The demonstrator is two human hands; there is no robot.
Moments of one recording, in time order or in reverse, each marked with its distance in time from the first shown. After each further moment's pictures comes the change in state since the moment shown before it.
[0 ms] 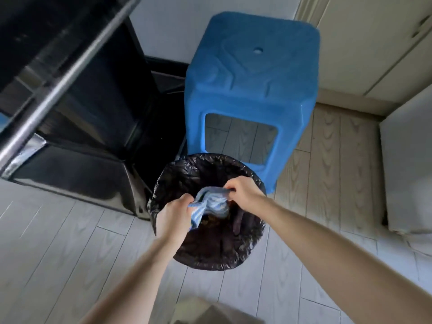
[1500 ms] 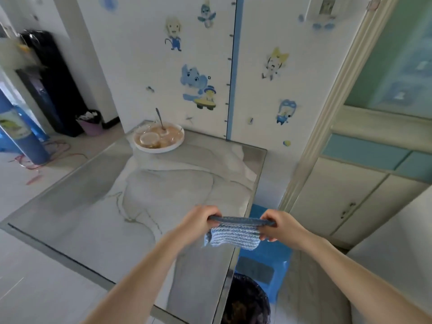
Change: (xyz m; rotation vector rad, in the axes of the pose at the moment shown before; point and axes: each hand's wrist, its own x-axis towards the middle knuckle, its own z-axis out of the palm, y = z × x) left_hand -0.145 0.129 -0.588 -0.190 -0.006 0.479; right_hand -0.308 -0.400 -0.362 0.099 0.164 -0.171
